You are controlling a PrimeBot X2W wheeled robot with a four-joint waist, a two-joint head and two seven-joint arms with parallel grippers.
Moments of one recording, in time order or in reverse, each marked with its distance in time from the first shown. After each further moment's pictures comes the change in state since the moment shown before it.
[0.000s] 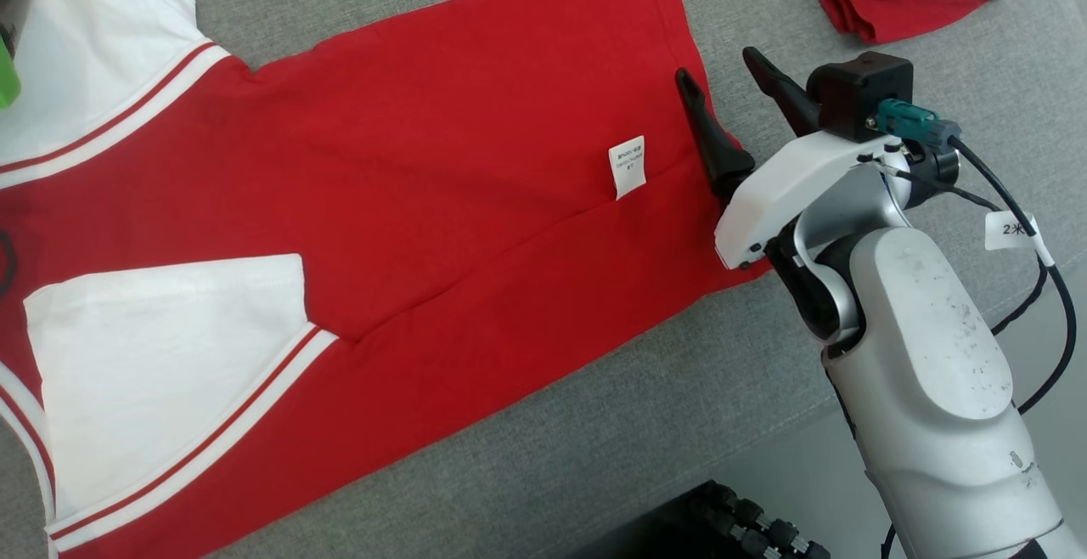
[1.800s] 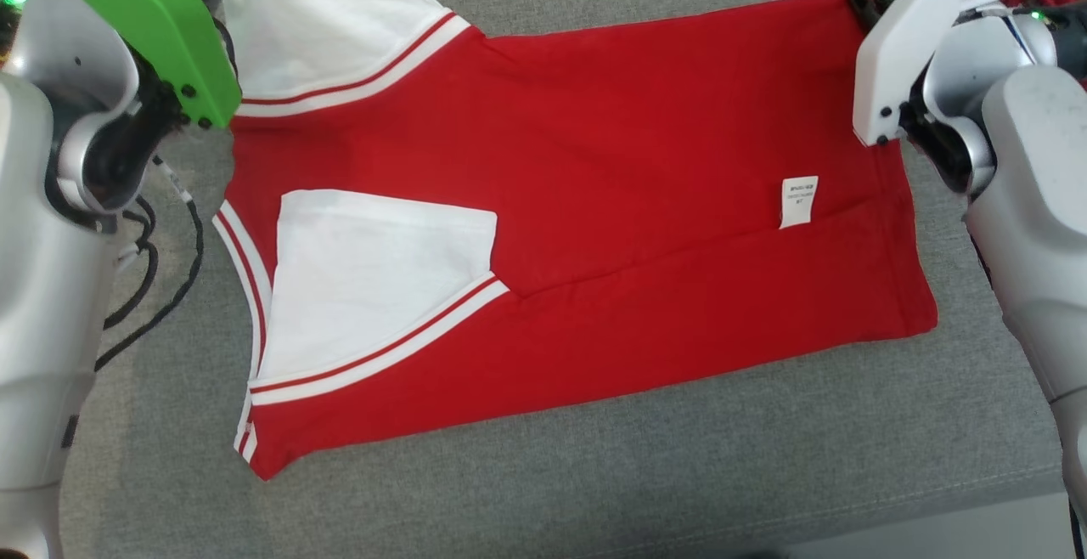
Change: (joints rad) left arm 0.046 -0.184 -0.073 -0.137 -0.069 -0.116 -0.260; right arm -0.380 -0.268 0.136 0.450 0.120 0.000 0.171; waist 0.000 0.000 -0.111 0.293
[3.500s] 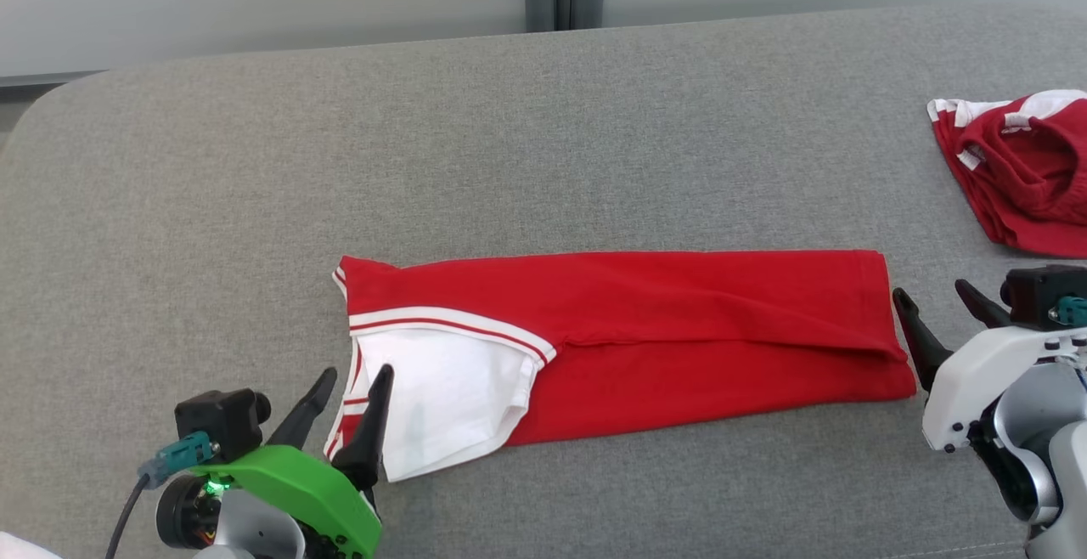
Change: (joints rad) left arm 0.902 -0.061 -0.025 -0.323 -0.033 0.180 -0.391; right arm 0.824 -0.005 -0.325 -0.533 -0.051 0.000 -0.077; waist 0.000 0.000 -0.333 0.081
